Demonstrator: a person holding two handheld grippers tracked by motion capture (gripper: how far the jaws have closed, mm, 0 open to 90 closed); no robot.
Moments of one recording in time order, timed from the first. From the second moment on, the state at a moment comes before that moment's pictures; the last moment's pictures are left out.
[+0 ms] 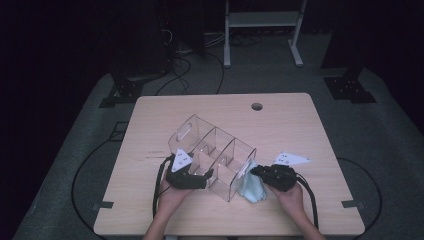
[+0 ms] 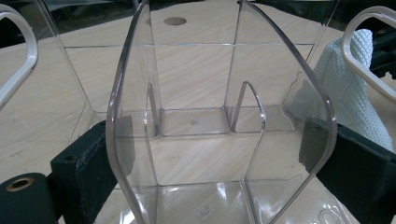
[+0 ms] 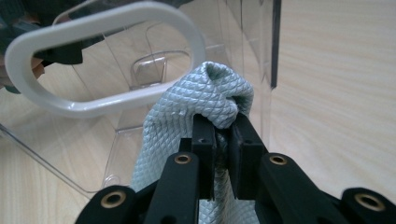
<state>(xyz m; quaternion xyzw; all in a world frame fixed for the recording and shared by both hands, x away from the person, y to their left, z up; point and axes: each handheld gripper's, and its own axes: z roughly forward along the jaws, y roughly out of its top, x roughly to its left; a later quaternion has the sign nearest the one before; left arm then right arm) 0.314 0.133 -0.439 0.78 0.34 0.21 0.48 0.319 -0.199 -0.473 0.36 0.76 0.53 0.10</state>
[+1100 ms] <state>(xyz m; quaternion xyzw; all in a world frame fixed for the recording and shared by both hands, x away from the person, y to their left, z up) 0.315 0.141 -0.438 0.77 0.35 0.21 0.49 0.276 -0.155 -0.464 0.26 0.80 0.53 0.07</state>
